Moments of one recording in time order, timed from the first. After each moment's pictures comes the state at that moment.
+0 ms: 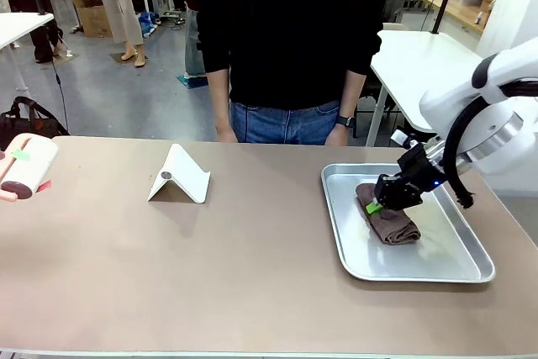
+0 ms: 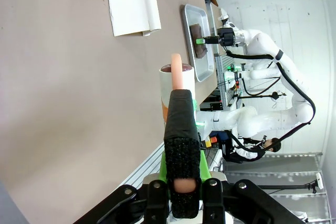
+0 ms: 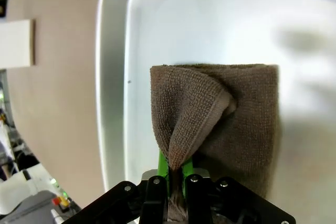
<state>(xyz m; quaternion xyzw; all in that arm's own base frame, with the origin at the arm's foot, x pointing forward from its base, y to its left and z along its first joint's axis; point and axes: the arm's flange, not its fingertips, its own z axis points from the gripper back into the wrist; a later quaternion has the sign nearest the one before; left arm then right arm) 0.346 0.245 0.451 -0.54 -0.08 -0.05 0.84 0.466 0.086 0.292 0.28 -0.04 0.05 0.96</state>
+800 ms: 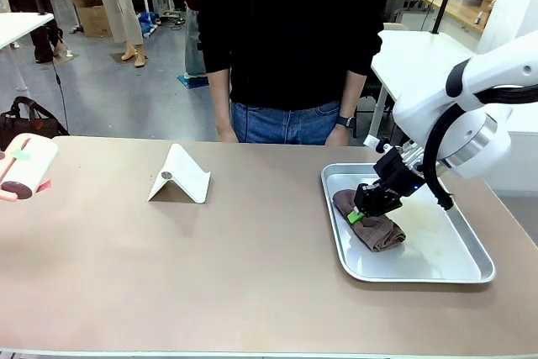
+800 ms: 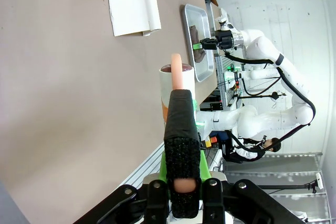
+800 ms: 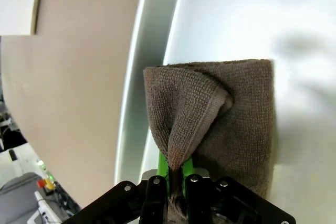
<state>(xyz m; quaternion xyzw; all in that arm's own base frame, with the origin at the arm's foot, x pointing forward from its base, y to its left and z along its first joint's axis) 0.346 0.245 0.451 -0.54 -0.08 -0.05 0.84 0.457 0.121 0.290 0.27 -0.03 0.11 0.96</state>
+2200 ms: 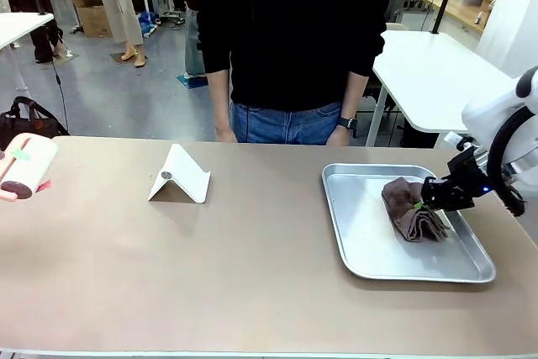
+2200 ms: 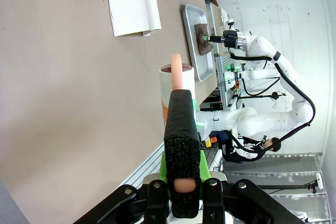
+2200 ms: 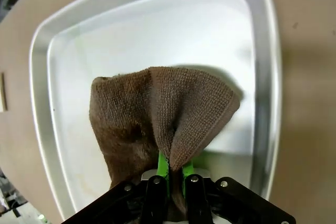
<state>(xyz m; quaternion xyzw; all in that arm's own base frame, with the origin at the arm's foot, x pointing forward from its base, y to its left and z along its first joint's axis) 0.346 0.246 0.451 -0.54 -0.08 -0.05 0.84 0.452 -0.024 0.294 0.22 -0.11 -0.05 0.97</state>
